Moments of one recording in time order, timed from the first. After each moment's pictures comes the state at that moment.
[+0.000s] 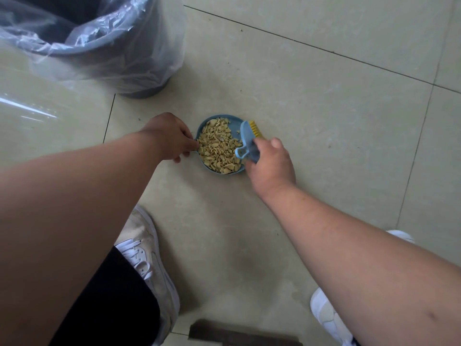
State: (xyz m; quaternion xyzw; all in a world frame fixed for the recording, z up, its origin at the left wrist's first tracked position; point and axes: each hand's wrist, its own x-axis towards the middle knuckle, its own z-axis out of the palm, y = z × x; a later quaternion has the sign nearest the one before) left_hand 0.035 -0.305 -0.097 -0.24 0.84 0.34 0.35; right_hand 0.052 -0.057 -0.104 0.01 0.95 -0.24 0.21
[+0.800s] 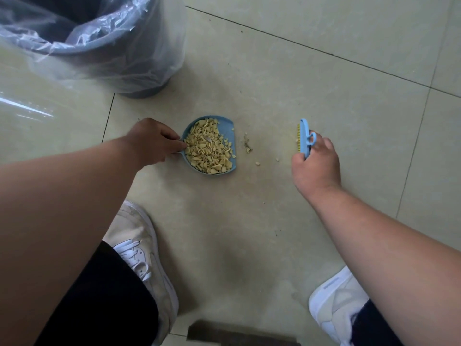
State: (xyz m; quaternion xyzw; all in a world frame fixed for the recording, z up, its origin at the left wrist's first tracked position) left_hand 0.057 -0.335 -0.107 -0.26 0.83 0.40 0.30; right_hand 0.032 0.016 -0.093 0.11 0.96 -0.21 0.13
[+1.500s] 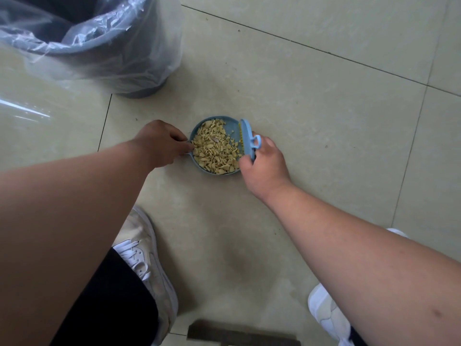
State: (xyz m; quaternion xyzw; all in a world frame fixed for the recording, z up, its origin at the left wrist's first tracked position) left_hand 0.053 -0.314 -0.107 -0.25 0.83 0.39 0.31; right_hand 0.055 -0.065 -0.092 -0.01 0.92 -0.32 0.20
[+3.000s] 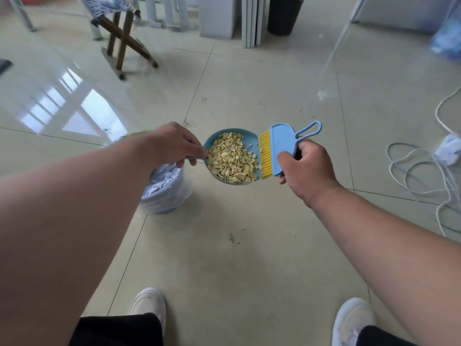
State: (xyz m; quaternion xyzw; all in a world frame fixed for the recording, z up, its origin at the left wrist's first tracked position) left_hand -0.081 -0.310 0.204 -0.11 0.91 0.36 0.19; right_hand -0.056 -0.017 0.207 0.06 0.87 -0.48 0.03
